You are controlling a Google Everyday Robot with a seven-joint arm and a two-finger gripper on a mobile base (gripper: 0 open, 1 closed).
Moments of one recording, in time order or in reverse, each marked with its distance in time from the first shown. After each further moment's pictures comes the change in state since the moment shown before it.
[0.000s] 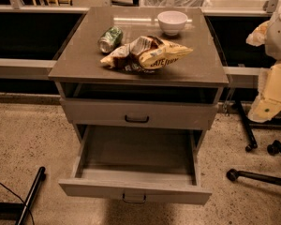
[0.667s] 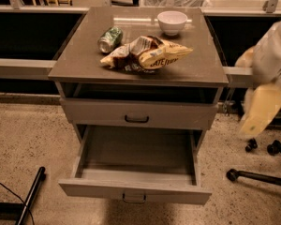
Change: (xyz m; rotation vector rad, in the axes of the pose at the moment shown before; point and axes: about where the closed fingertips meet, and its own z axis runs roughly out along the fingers) arm 0.003 0.015 0.046 -0.084 -0.024 0.024
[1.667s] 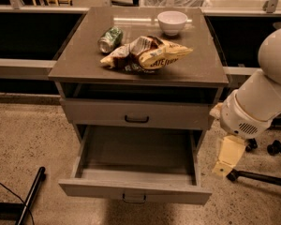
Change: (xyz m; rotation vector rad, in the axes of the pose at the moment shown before) arm 0.009 0.051 0.122 -0.174 -0.054 0.039
